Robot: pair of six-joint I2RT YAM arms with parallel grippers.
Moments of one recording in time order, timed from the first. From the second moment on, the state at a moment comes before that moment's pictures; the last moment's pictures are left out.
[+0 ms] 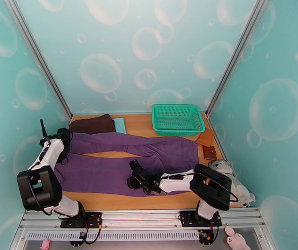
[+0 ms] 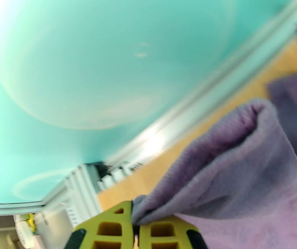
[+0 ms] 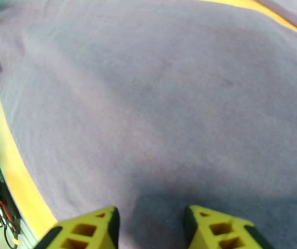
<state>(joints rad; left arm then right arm) 0.28 1.56 1.18 -1.09 -0.88 -0.49 1.10 1.72 0.76 0.12 0.03 0.65</state>
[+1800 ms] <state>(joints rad) 0.20 1.59 1.02 -0.27 0.02 -0.57 0.40 1.33 0.81 -0.22 0.20 0.45</state>
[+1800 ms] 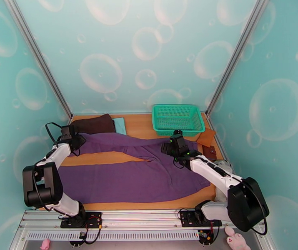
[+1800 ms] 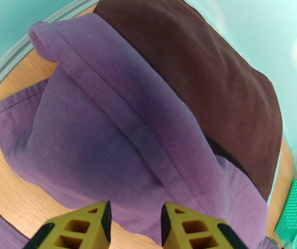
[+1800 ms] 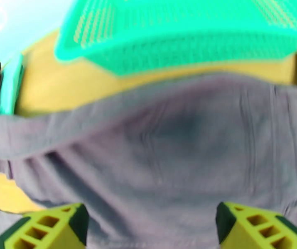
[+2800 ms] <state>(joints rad) 0.47 1.77 1.07 0.00 0.24 -0.75 0.40 1.45 0.66 0.11 0.06 0.35</state>
